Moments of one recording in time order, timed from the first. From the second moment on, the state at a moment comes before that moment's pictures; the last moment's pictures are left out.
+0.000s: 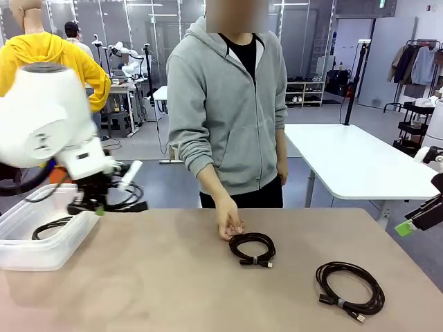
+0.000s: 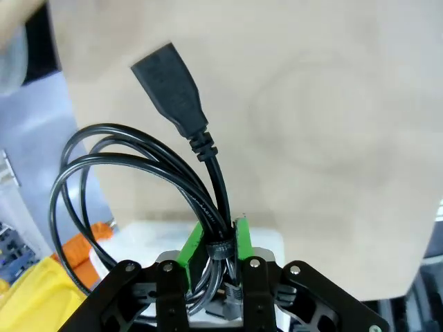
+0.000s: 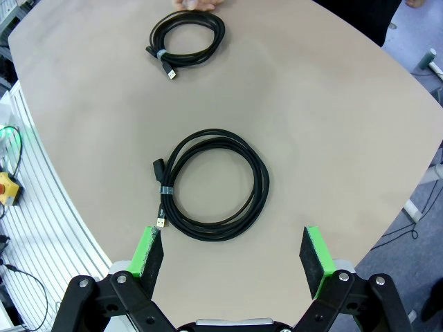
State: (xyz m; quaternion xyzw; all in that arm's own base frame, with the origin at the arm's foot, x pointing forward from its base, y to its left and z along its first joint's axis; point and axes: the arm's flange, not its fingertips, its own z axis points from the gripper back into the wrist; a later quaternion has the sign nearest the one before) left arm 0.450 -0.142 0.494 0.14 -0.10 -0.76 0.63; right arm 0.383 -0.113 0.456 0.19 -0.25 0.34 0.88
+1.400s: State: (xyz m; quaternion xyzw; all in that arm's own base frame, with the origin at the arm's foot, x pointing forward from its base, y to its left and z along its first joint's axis) left arm 0.523 0.078 0.430 0.09 -0.09 -0.73 0.67; right arm 0.383 -0.114 0.456 0.19 -0.25 0.34 0.88
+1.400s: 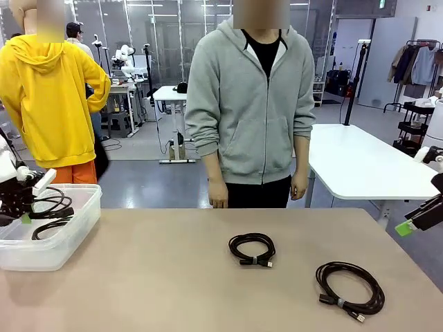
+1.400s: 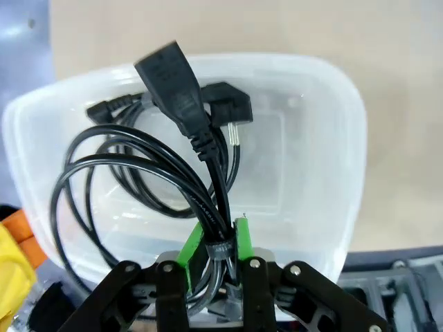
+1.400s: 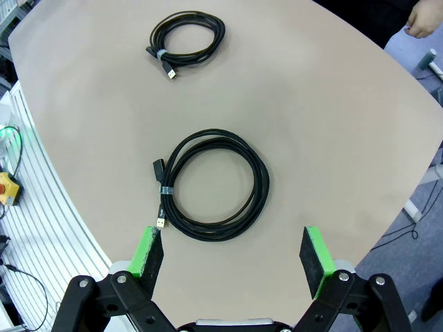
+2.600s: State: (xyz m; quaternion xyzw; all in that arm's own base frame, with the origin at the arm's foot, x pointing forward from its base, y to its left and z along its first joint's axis) left arm 0.530 0.074 0.436 0.08 -0.10 -0.69 0.71; right arm 0.383 -0.113 0.456 0.19 -0.25 0.34 0.88
